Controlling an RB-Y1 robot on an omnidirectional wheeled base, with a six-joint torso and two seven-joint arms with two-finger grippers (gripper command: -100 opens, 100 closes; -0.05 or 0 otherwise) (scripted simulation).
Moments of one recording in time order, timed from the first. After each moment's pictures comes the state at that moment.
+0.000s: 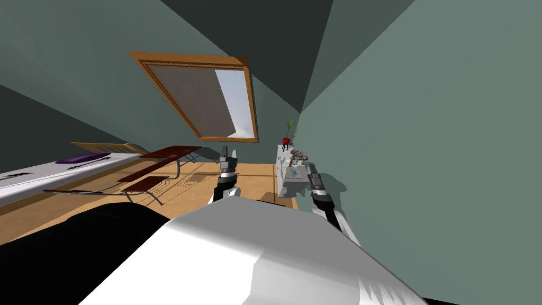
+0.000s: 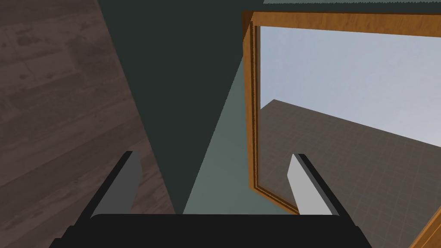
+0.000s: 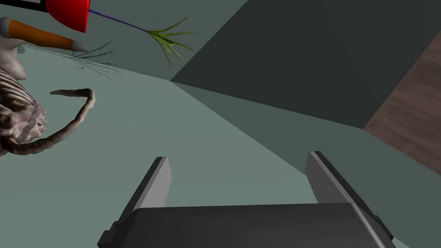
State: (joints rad) left arm 0.52 -0.04 0.01 -2.21 0.09 -0.63 -0.16; right arm 0.48 -0.26 0.02 -2.02 0.16 -0.56 0.02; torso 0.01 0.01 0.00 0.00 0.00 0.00
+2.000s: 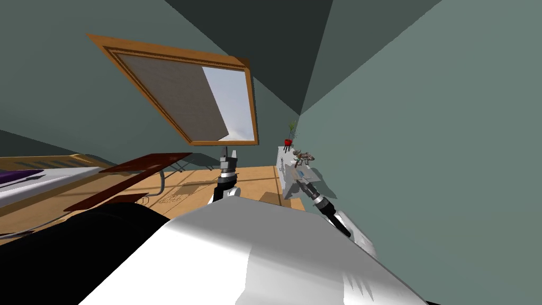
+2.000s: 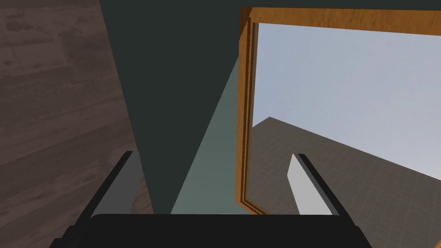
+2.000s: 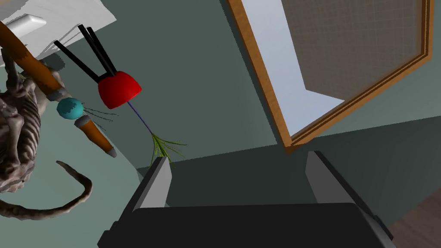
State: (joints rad) left arm 0.52 -0.04 0.01 -2.21 0.09 -0.63 -0.16; right arm 0.35 -0.62 0.12 -1.55 0.45 -0.78 0.27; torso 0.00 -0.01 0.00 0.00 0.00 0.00
